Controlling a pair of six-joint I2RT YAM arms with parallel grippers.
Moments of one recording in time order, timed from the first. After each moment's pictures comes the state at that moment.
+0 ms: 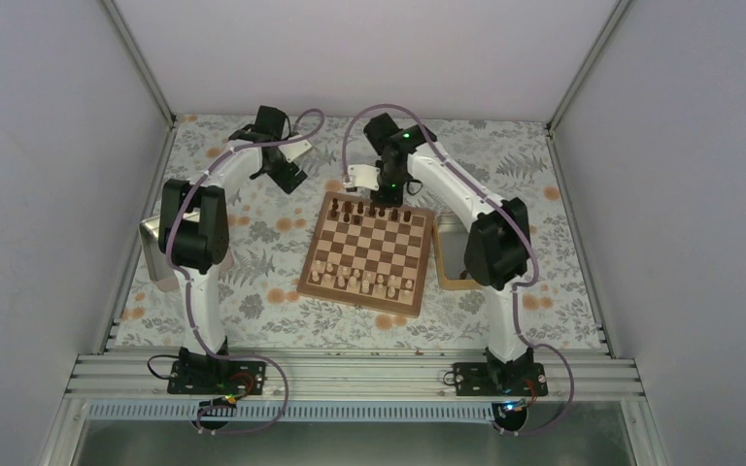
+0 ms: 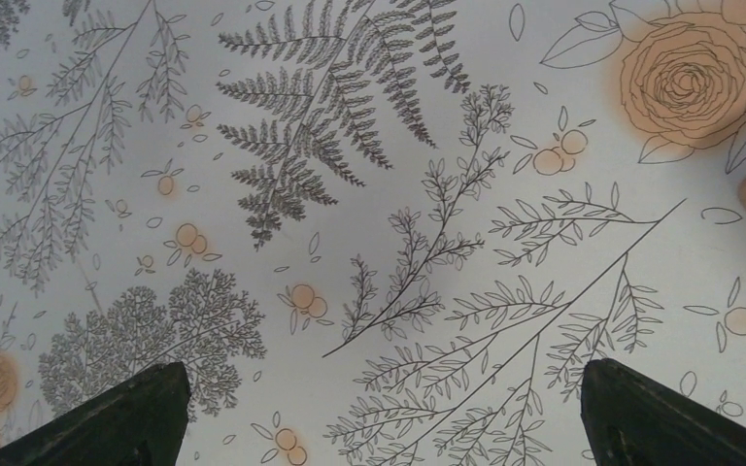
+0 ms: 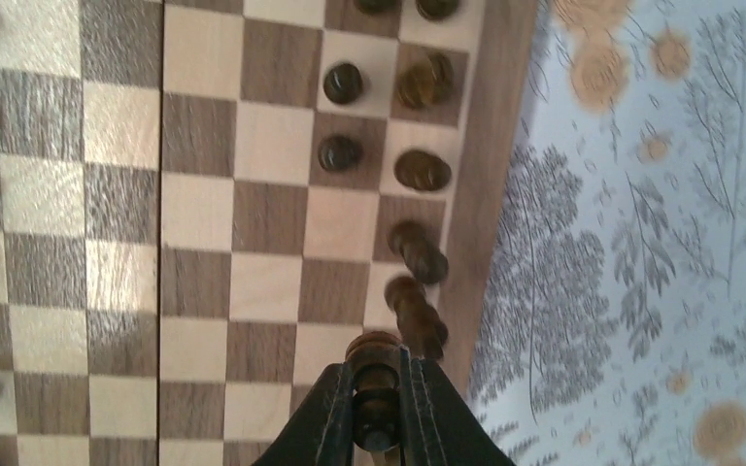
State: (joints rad) left arm -0.21 2.10 1.69 -0.66 0.02 0.58; right arm 0.56 2.08 1.96 -1.18 -0.09 -0.92
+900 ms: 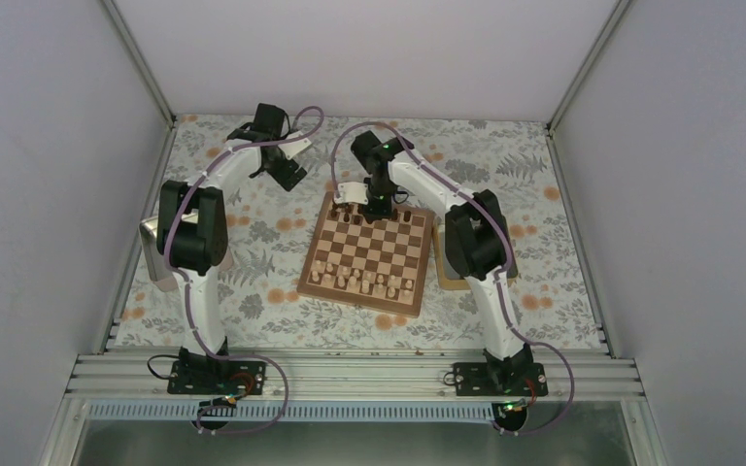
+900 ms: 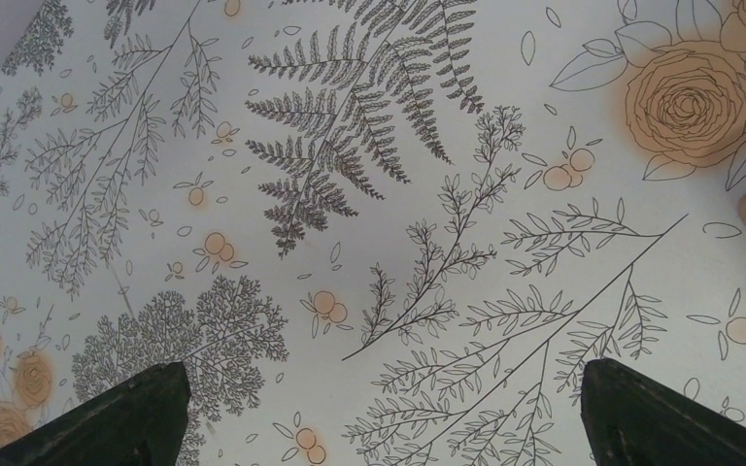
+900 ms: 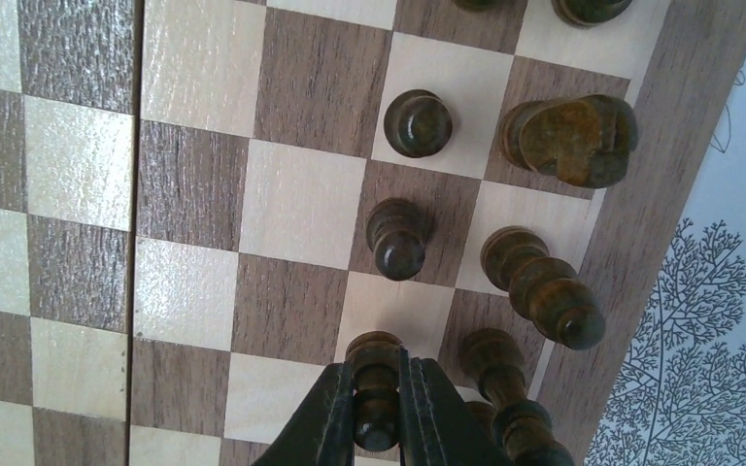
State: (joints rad) left arm -0.20 2.08 1.69 -0.64 0.01 0.58; right arm 0.61 2.28 2.02 -1.18 -0.14 -0.96
